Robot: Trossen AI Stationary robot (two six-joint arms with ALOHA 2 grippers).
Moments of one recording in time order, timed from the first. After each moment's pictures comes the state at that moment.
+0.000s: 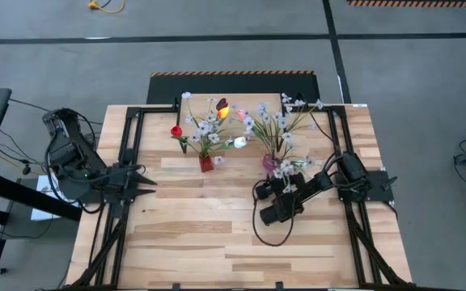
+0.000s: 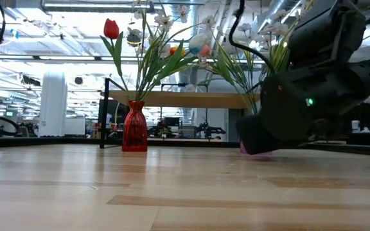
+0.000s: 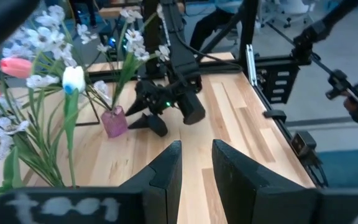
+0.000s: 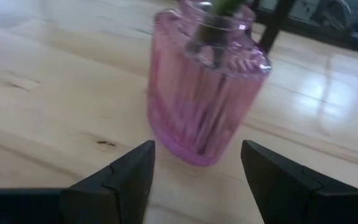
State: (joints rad) left arm -0.92 0.68 0.95 -0.72 -0.81 -0.33; right arm 0.36 2.08 0.98 -0.76 1.08 1.68
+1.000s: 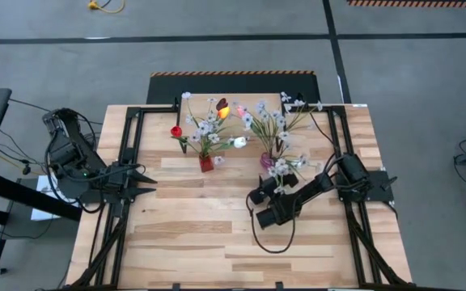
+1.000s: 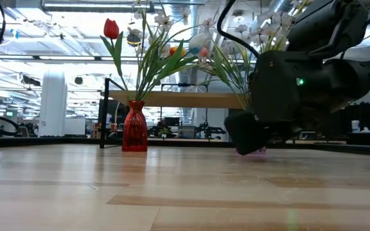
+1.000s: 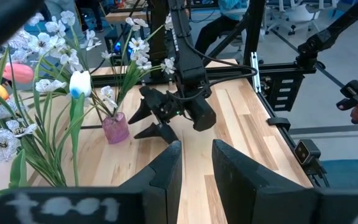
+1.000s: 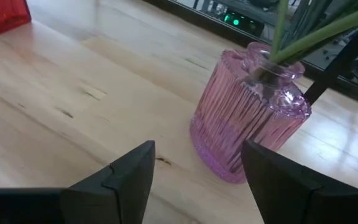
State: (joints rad) left arm -0.92 0.68 0.95 -0.70 -0.83 -0.33; right arm 0.37 2.08 1.01 -0.59 1.18 1.35
